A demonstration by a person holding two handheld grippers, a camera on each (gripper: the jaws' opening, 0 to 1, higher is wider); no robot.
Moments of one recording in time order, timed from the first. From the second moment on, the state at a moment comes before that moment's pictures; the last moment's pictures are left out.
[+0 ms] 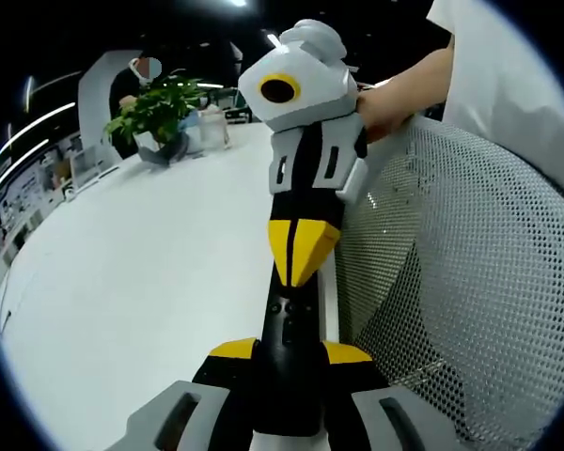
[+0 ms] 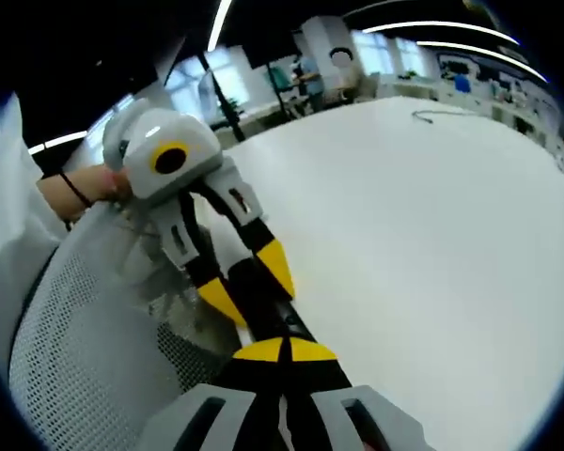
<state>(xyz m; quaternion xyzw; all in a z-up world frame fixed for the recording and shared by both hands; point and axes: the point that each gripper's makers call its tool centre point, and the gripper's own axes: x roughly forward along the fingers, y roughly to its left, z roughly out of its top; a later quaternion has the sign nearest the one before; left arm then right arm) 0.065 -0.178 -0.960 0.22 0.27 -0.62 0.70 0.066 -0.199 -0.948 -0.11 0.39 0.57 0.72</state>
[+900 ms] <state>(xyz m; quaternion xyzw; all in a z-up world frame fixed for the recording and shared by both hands) 0.065 -0.179 -0.960 0.22 0.27 -0.62 0.70 0.066 -0.195 -0.954 -0.35 0.36 0.59 0.63</state>
